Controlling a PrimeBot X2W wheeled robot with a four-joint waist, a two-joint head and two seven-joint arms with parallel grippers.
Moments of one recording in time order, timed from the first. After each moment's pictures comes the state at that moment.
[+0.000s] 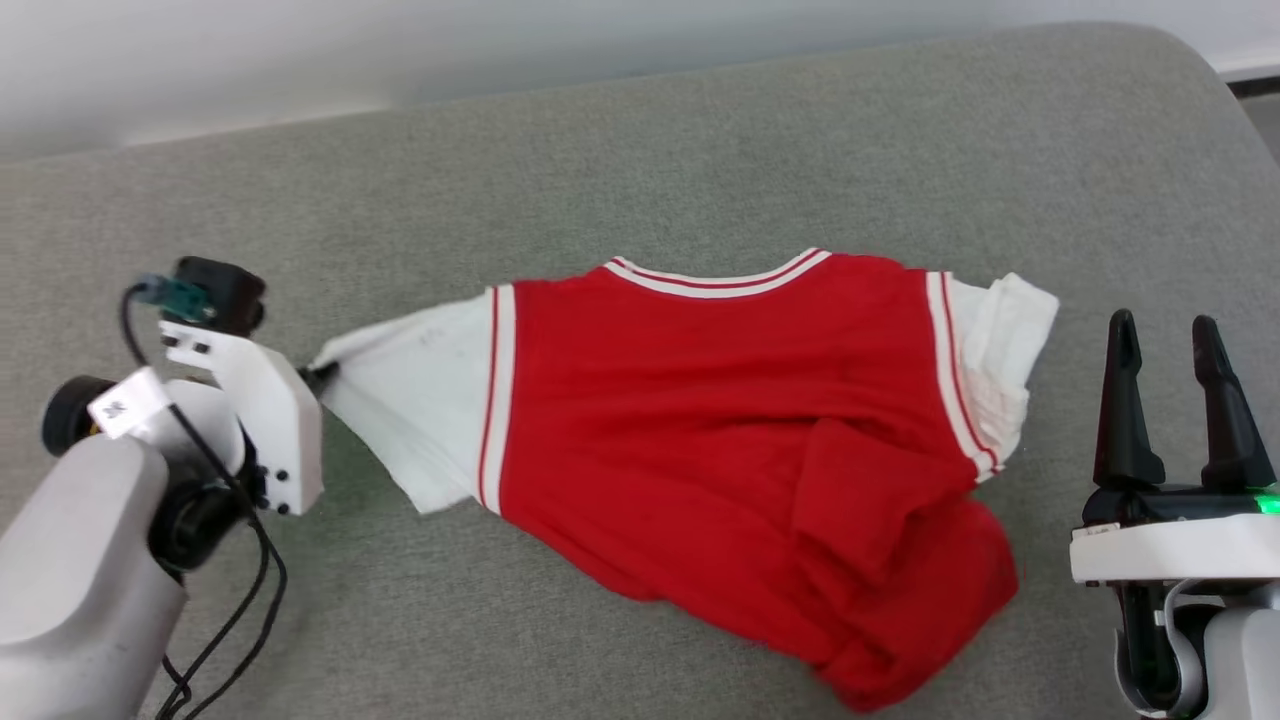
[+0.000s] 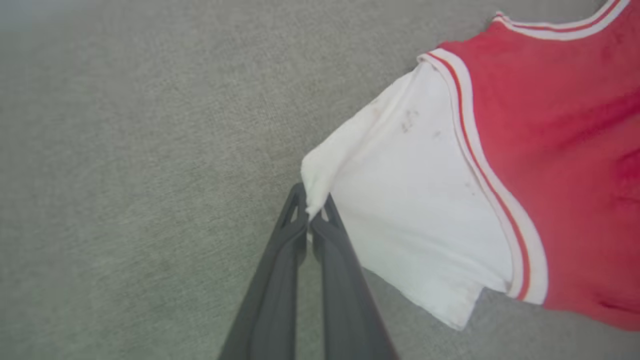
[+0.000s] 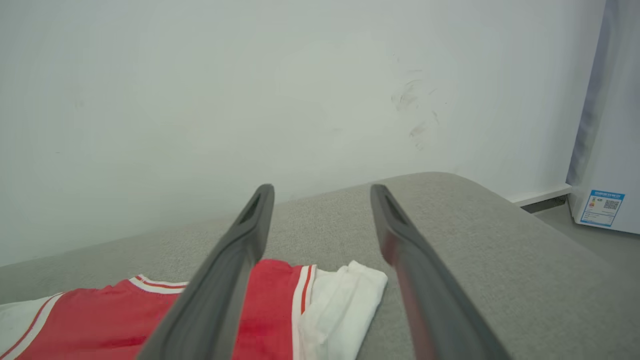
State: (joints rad) left arm -0.58 0.58 -0.46 0.37 -0.70 -0.09 0.49; right arm -0.16 -0.05 -0.13 0.03 0.27 0.13 -0.26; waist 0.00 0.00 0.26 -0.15
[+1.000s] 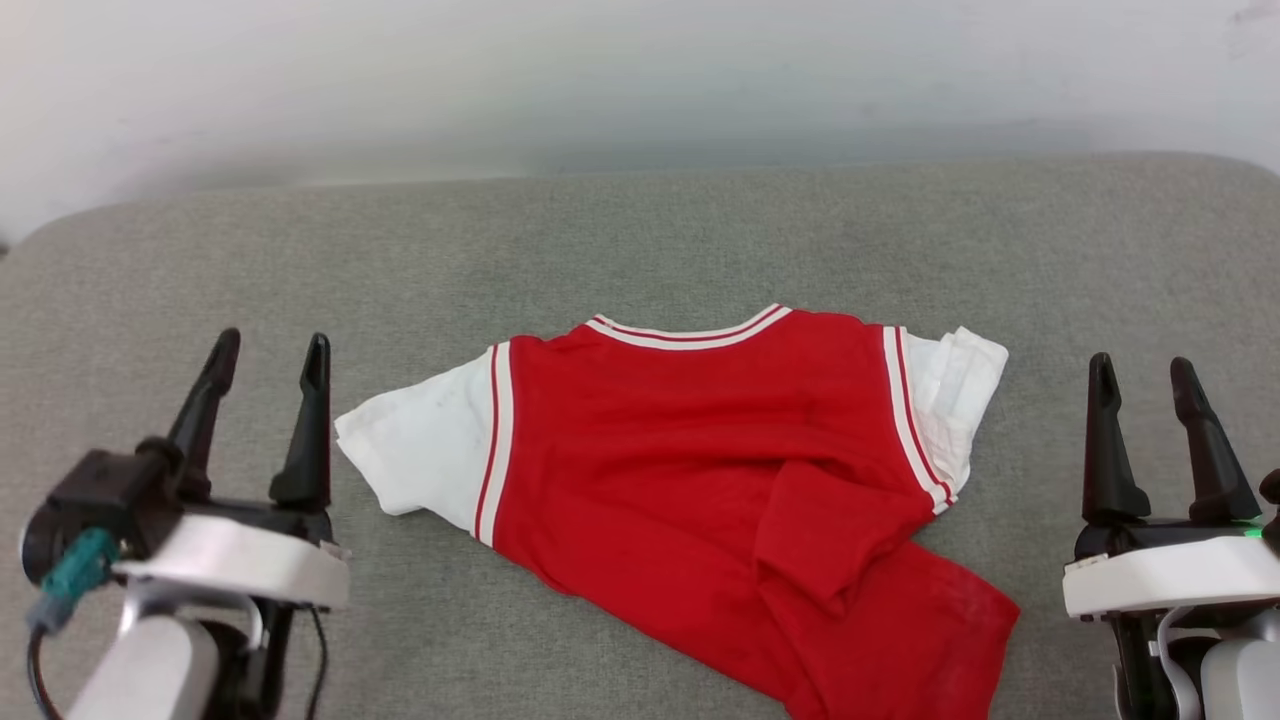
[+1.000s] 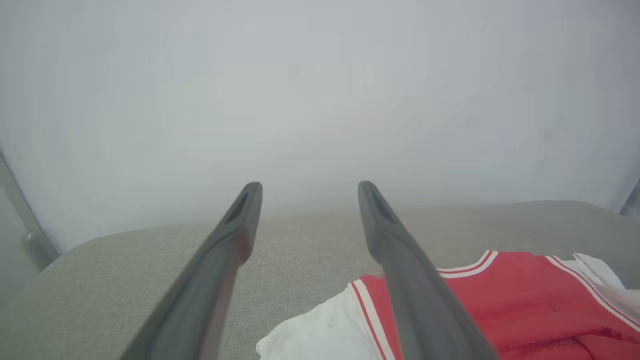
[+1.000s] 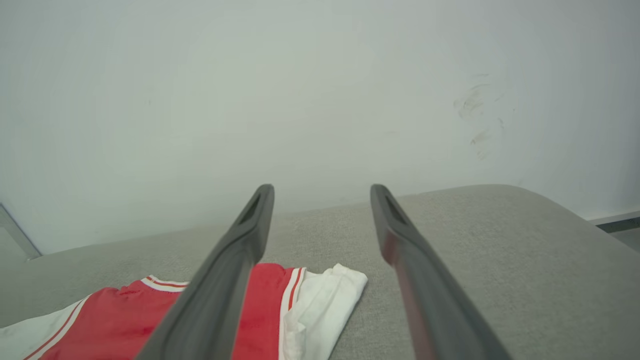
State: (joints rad) left arm -0.20 0.51 -0.26 0.00 -0.56 0.12 -0.25; right arm -0.11 -0.05 -0.13 0.02 0.25 0.13 -0.20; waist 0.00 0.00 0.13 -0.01
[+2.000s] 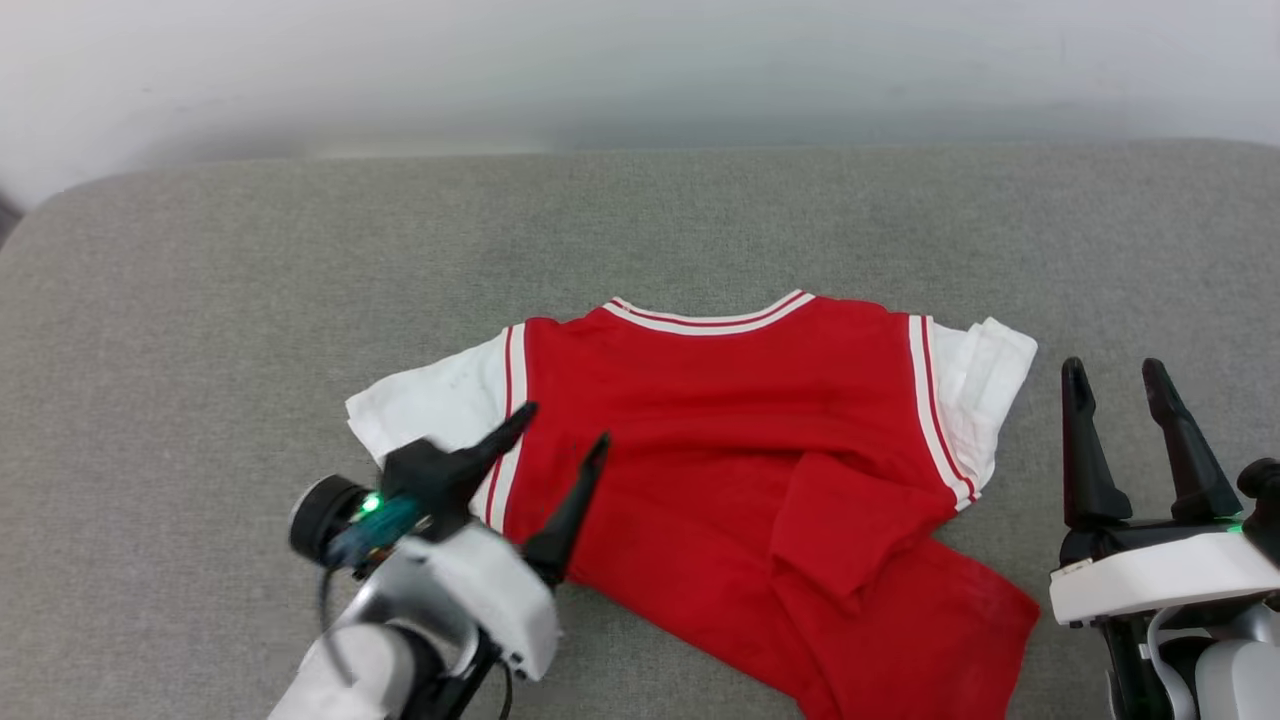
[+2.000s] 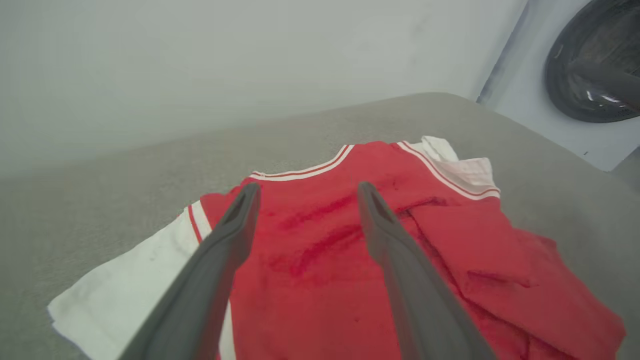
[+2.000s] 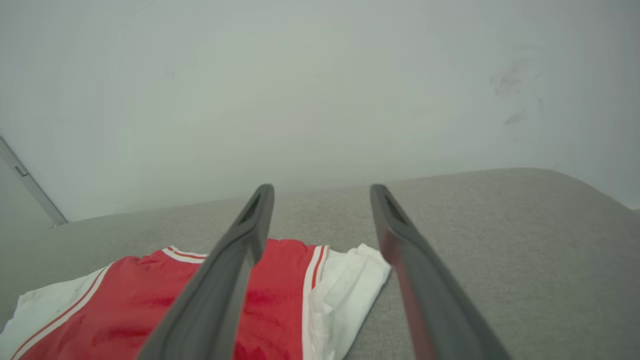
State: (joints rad) left arm -0.18 0.28 -0.37 -0.05 -0.37 -0.10 0.02; right arm -0.10 -0.07 -0.09 -0.02 0.26 0.13 -0.14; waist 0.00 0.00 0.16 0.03
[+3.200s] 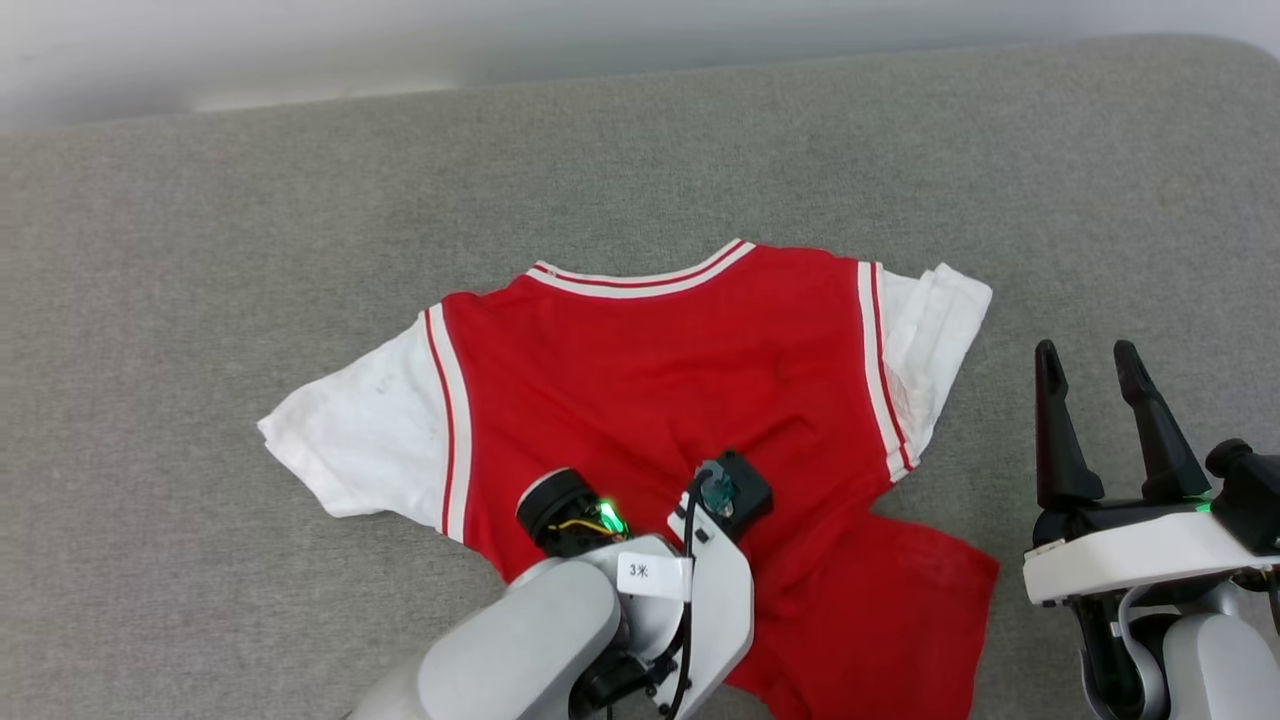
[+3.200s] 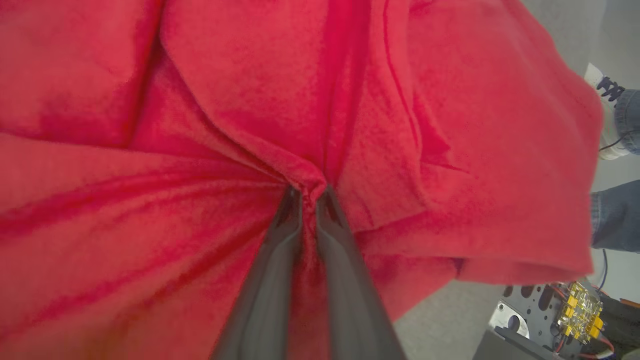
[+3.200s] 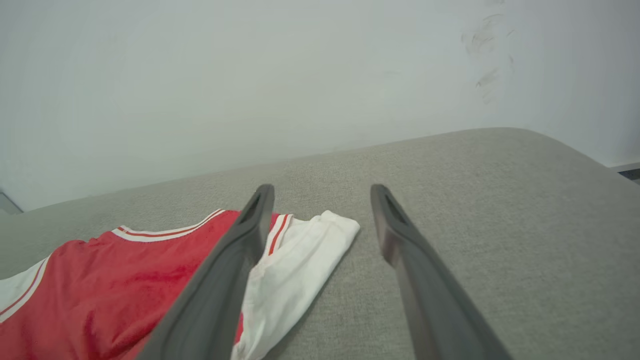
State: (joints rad) left arm -0.62 0.22 -0.99 0.36 -0.58 -0.13 0.61; right arm -0.15 -0.06 -0.06 0.06 0.26 0.13 -0.18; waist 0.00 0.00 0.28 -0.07
